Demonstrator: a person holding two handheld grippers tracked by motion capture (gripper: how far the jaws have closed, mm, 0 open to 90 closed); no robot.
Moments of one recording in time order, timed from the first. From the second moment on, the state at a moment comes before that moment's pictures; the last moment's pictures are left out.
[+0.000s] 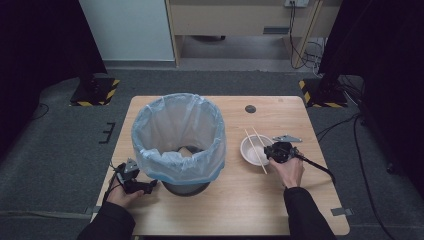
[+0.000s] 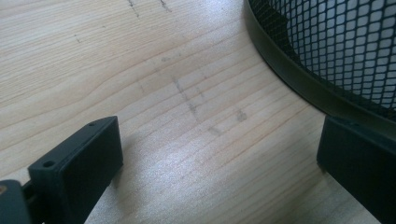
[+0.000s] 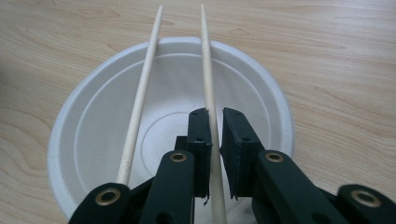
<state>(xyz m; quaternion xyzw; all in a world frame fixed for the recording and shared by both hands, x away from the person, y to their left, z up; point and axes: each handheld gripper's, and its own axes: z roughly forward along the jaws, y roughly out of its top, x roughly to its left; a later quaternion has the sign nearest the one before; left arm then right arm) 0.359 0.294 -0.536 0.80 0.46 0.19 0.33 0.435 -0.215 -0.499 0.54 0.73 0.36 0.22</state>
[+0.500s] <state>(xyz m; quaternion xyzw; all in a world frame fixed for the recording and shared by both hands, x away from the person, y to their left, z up) 0.359 0.294 -0.536 0.80 0.47 0.19 0.33 0.434 -0.220 -0.492 0.54 0.72 0.37 0.22</state>
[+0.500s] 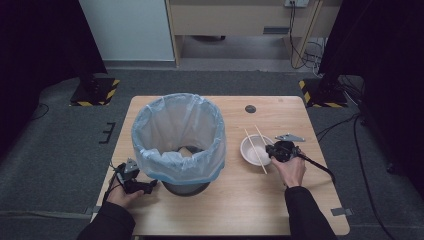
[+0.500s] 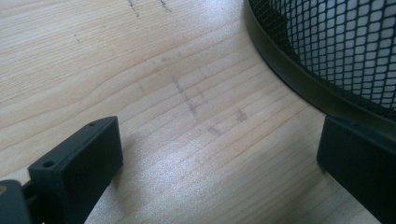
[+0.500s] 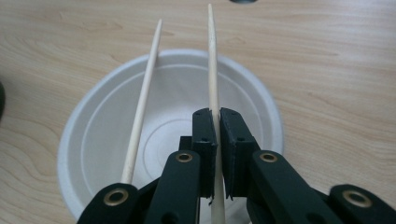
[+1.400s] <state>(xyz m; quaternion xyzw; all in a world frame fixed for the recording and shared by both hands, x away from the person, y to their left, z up) 0.359 0.294 -0.536 0.80 0.47 0.19 0.33 0.412 -0.239 -0.412 0.51 0.65 0.51 0.25</state>
